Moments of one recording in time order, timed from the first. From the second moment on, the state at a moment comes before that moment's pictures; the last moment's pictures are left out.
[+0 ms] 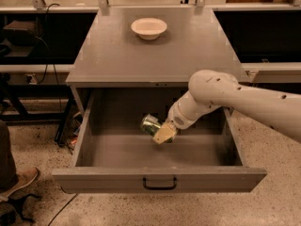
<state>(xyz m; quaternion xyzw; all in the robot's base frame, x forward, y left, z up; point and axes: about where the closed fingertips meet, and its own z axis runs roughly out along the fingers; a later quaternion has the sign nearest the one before) 0.573 -0.056 0.662 -0.48 0.84 0.15 0.20</state>
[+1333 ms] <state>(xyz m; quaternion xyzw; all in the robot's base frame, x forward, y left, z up) 0.564 -0.039 0.628 -0.48 0.84 0.18 0.19</state>
